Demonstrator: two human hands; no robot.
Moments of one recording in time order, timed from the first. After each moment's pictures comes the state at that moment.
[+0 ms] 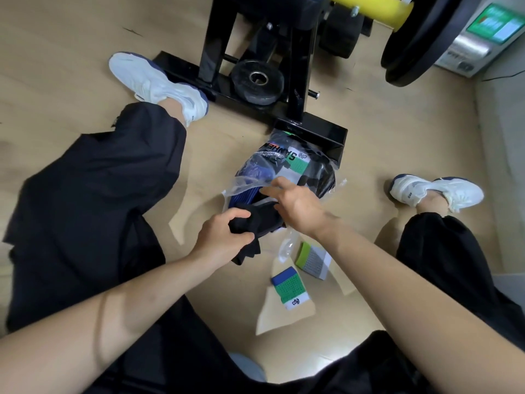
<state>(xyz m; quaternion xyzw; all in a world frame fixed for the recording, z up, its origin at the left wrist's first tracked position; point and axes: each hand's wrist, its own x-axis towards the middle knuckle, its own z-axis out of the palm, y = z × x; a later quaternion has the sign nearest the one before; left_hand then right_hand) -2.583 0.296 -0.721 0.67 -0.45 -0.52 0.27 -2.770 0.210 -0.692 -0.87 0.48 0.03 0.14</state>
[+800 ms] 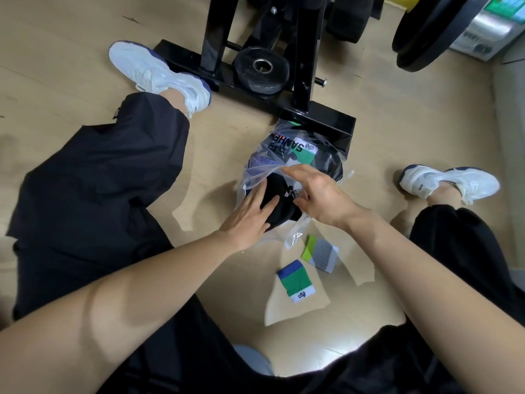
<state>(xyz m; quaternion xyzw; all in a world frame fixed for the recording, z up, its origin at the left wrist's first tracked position) -2.610 0.244 -0.795 0.51 -0.84 -0.18 0.05 -2.800 0.200 -0.680 -0.83 0.50 -0.04 0.25</state>
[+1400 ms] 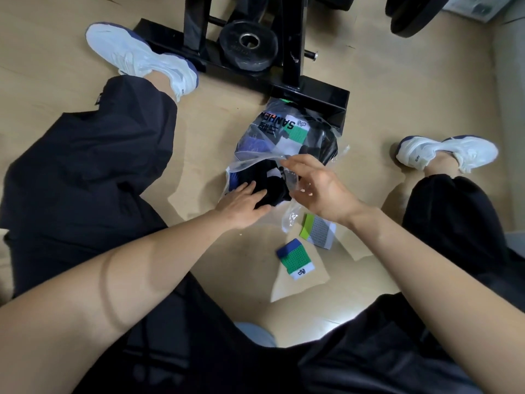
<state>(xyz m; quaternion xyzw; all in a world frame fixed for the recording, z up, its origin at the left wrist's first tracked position) -2.611 0.239 -0.799 0.56 -0.75 -0.34 -0.11 -2.820 0.237 -0.697 -0.82 0.48 -0.12 0.28</state>
